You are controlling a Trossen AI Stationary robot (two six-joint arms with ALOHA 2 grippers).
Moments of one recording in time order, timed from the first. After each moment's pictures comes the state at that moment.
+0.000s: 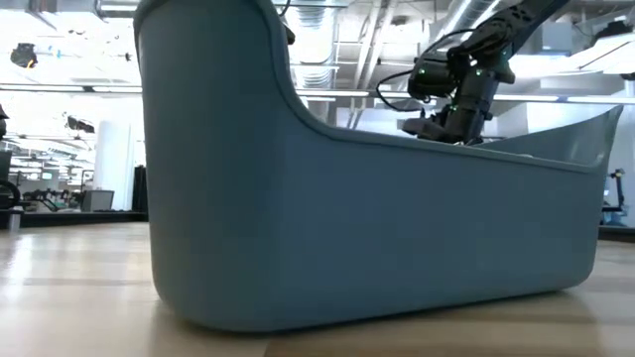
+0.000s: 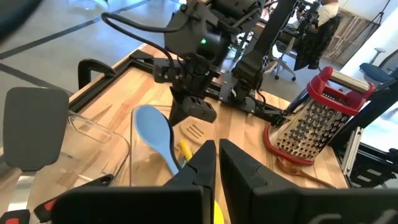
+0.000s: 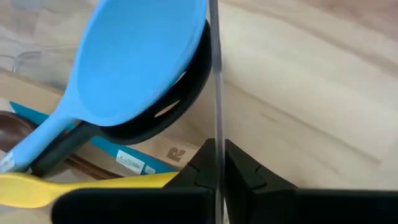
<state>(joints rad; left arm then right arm) 0.32 1.20 0.99 -0.10 0.19 -0.25 -0.49 1.48 0.89 -0.59 -0.03 0.63</state>
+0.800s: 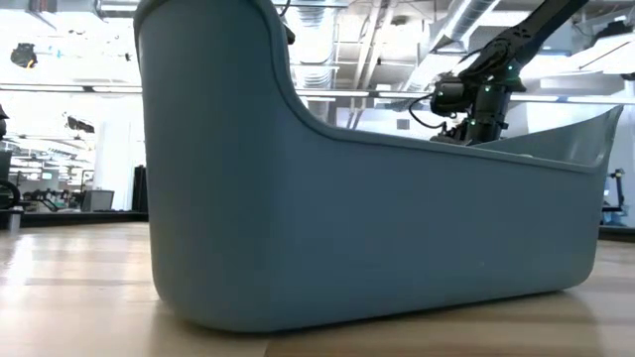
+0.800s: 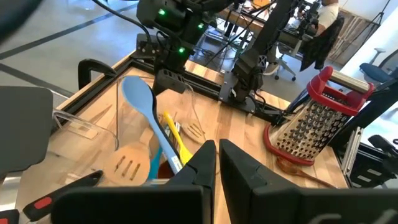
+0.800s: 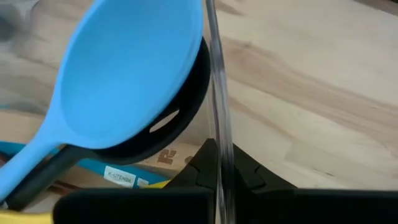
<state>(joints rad) 0.32 1.20 0.99 -0.10 0.19 -0.25 -0.81 1.48 0.90 -0.68 0.00 0.38</state>
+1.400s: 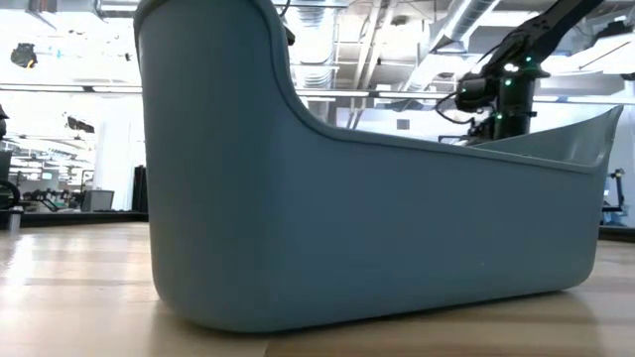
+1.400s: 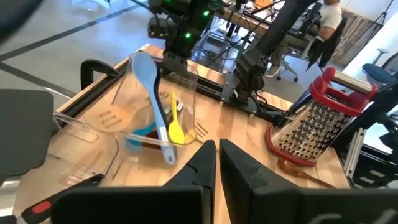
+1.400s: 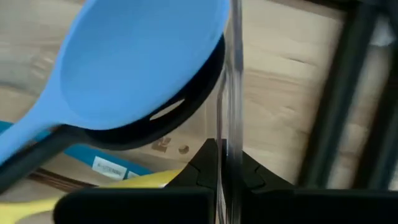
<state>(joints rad) 0.32 1.20 0.99 -0.10 0.18 -0.25 -0.95 1.37 0.89 -0.85 0.14 0.36</state>
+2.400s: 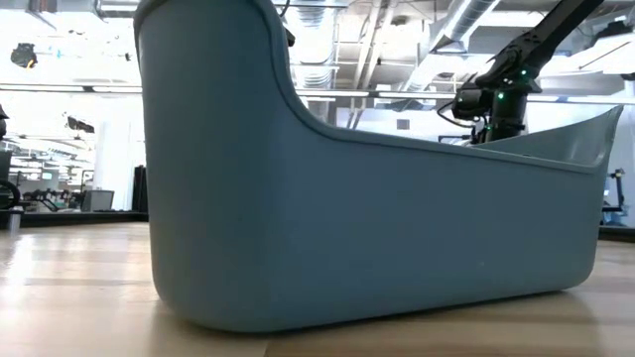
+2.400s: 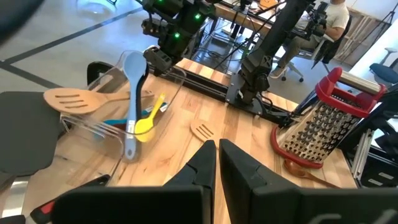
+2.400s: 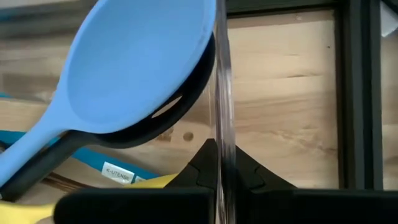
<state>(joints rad) 0.32 1.20 0.99 -0.10 0.16 -0.24 -1.01 1.44 0.89 -0.70 0.11 0.61</state>
